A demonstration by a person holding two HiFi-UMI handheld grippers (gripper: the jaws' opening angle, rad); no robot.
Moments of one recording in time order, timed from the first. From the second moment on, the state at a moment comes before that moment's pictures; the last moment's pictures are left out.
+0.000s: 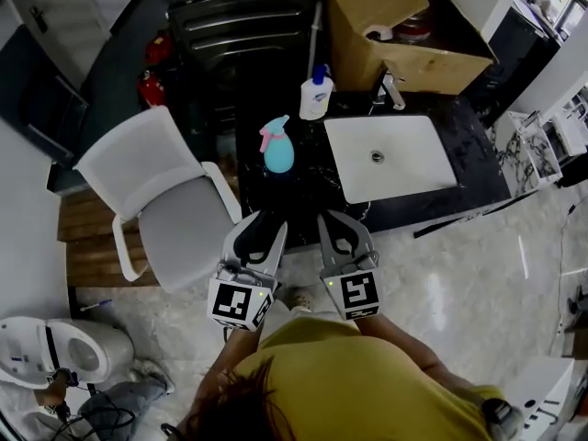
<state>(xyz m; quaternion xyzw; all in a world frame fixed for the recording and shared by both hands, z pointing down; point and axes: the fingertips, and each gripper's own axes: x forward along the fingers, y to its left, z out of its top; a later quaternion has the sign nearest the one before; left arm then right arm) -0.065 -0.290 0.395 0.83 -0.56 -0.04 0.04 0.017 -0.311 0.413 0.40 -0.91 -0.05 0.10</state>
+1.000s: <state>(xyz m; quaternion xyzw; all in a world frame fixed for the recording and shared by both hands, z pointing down) -0.101 -0.389 0.449 0.84 -0.54 0.02 0.06 -0.013 -0.373 0.421 0.42 -0.90 -0.06 0.11</state>
